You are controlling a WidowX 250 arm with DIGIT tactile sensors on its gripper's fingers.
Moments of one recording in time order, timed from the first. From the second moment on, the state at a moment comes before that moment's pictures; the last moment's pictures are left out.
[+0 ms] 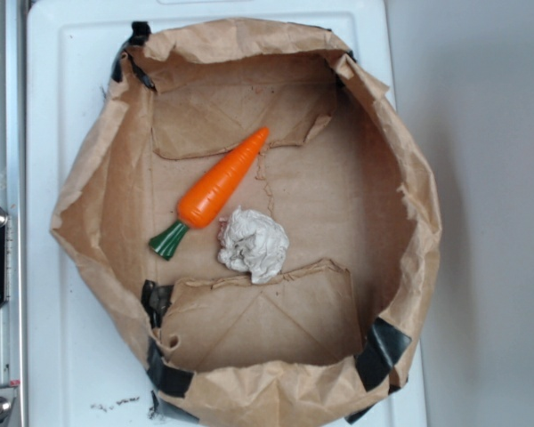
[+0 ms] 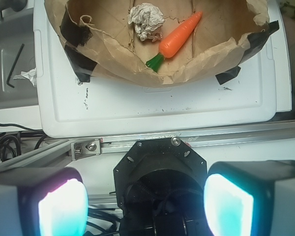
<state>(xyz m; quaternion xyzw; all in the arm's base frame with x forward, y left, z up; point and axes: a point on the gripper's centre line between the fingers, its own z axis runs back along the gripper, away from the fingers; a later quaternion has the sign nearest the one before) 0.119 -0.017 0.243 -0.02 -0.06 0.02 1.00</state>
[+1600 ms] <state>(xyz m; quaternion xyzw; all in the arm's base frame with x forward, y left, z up) 0.298 -0.027 0.156 -0.07 -0.09 -0.19 0.98</state>
